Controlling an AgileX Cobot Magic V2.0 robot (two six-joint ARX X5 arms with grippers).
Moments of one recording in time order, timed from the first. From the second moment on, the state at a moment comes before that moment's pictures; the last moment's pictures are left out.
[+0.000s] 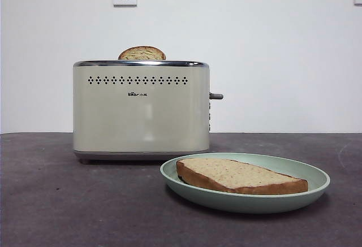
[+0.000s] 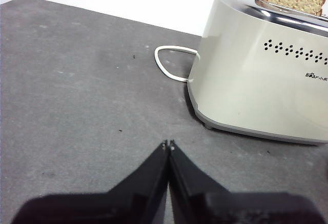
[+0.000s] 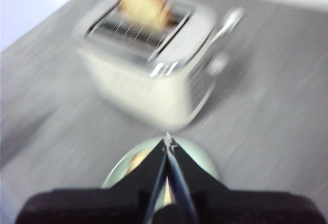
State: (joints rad) left arm -0.07 0.00 0.02 -0.19 0.00 -0.26; right arm 0.30 0.96 1.19 -0.72 -0.28 -0.06
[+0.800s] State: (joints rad) left arm -0.07 0.00 0.02 -0.19 0.00 -0.26; right arm -0.01 0.21 0.07 0.01 -0.11 0.10
